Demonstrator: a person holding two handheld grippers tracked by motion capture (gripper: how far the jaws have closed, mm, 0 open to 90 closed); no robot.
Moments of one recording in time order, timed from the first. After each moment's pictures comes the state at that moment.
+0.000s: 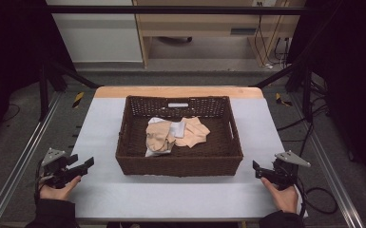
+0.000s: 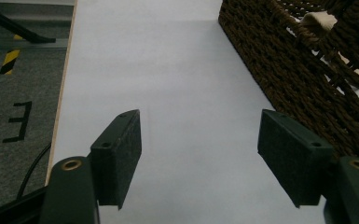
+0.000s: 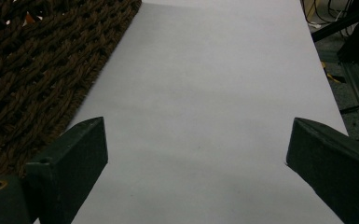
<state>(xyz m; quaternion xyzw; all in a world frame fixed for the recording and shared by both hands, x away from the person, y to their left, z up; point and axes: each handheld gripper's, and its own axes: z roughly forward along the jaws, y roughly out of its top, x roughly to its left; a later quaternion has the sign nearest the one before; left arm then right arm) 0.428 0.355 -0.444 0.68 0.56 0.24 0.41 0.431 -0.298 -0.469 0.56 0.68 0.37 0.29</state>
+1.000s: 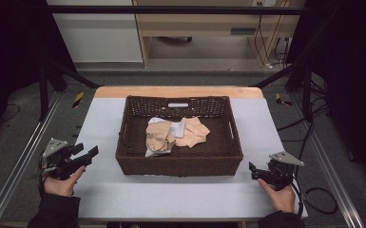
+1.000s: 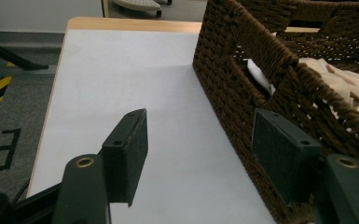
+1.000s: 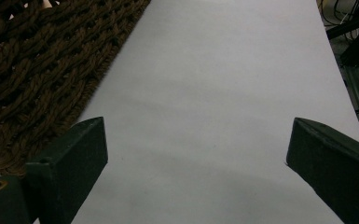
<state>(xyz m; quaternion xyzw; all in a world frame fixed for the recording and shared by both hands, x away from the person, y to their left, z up) 0.437 0.331 -0.407 0.66 0.54 0.26 0.45 0.432 -0.287 -0.470 0.55 0.70 0.36 0.29</state>
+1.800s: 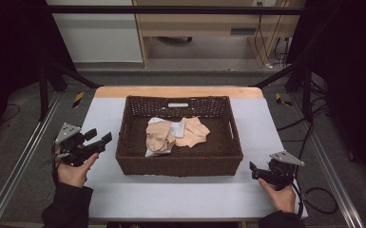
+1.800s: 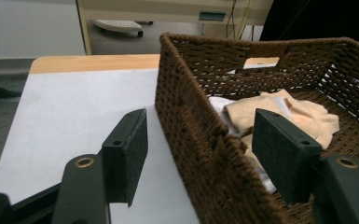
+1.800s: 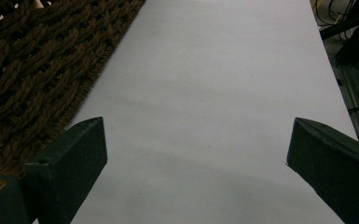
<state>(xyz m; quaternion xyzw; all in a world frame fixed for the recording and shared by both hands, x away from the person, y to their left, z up) 0.456 0.288 -0.372 0.67 0.51 0.26 0.48 0.433 -0.288 -0.470 0.55 0.70 0.35 0.30</state>
